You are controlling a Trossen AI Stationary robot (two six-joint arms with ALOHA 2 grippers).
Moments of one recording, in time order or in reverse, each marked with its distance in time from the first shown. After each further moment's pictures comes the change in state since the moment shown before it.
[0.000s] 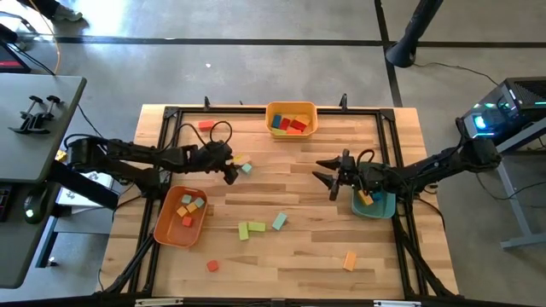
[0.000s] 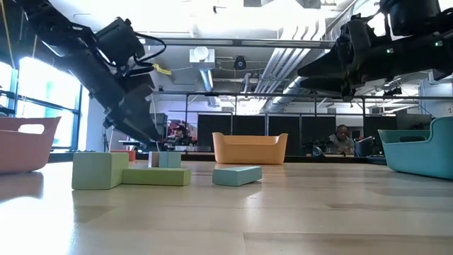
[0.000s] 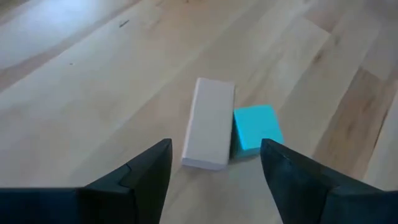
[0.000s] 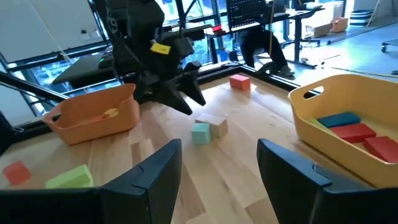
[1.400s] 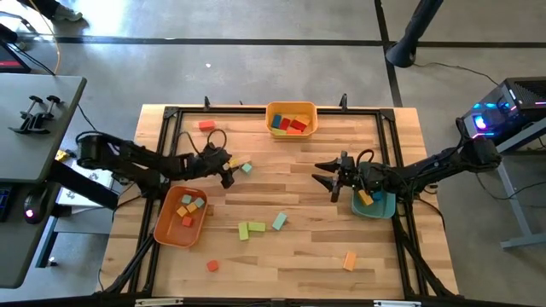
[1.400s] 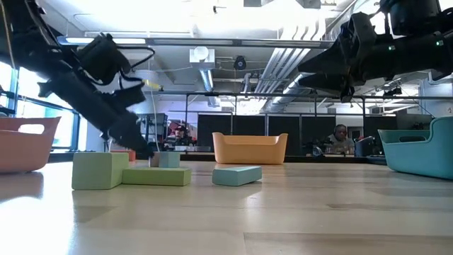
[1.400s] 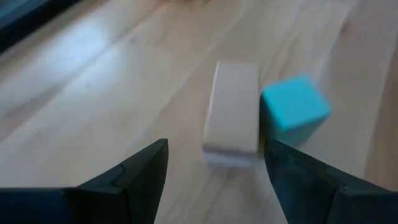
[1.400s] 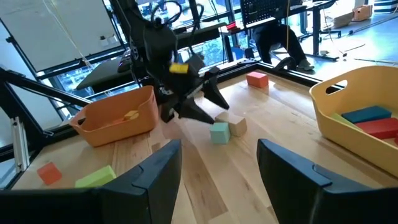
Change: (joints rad) left arm -0.029 0.114 -0.193 0.420 -0.111 0.229; right arm -0.002 0.000 0.000 0.013 -0.068 0.055
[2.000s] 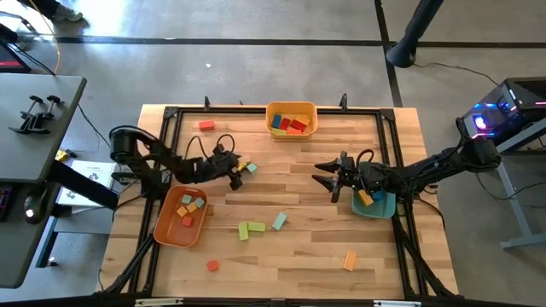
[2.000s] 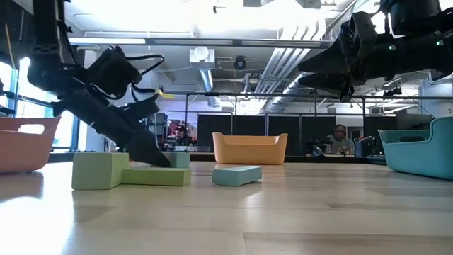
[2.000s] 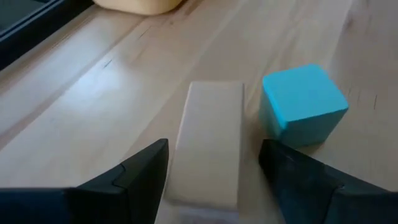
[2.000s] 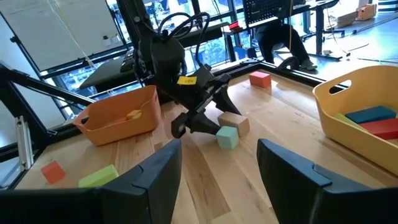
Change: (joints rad) left arm -0.032 0.331 0.041 0.337 -0.045 0.092; right arm 0.000 0.000 0.000 0.003 -0.010 0.000
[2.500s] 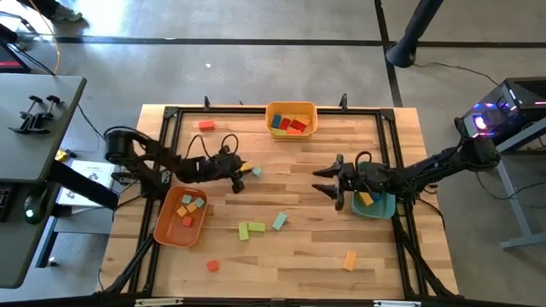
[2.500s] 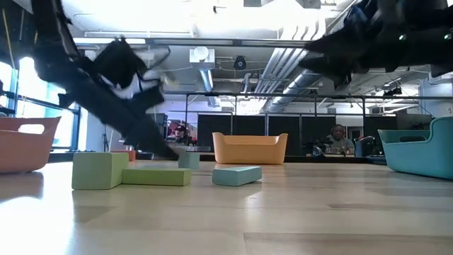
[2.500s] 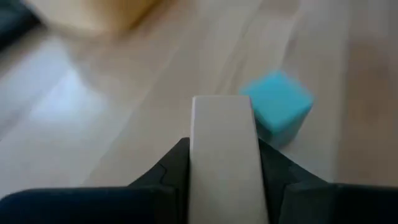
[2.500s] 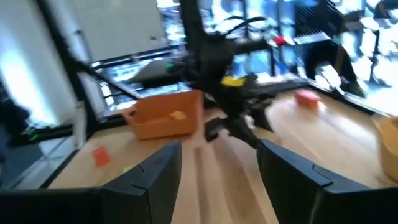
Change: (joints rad) left arm -0.023 -0.070 0.054 -0.083 0.092 0.021; right arm 0.054 0.000 0.003 0.073 -0.121 -0.103
